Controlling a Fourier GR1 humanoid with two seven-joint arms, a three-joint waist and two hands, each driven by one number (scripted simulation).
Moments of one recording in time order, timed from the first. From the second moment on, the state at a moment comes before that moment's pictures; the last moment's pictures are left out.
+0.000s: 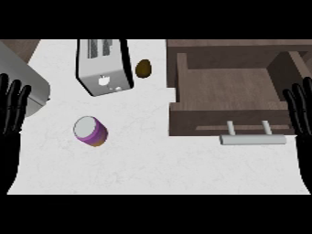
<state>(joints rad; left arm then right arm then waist) 0.02 0.10 0.02 -2.10 -0.03 0.00 0.00 0.04 -0.09 0.01 -2.10 0.01 0.00 0.04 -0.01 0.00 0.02</state>
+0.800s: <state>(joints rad) -0.02 0.44 0.00 -1.90 0.51 -0.63 0.09 0.10 -0.09 -0.02 -2.11 0.01 -0.02 0.20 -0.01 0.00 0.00</state>
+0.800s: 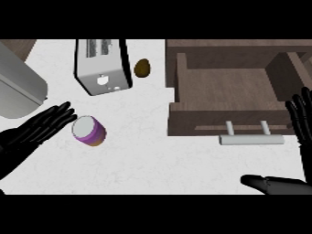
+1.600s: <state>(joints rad) -0.06 0.43 0.11 -1.77 0.58 -0.73 0.20 0.24 -0.09 -0.11 -2.10 -0.06 0.08 0.09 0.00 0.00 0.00</state>
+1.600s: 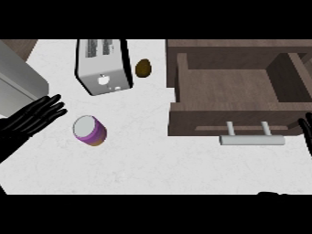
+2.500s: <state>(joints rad) -0.19 0.29 0.13 -1.47 0.26 -0.80 0.00 0.26 -0.08 -0.18 -2.09 -0.07 0.15 0.06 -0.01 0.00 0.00</state>
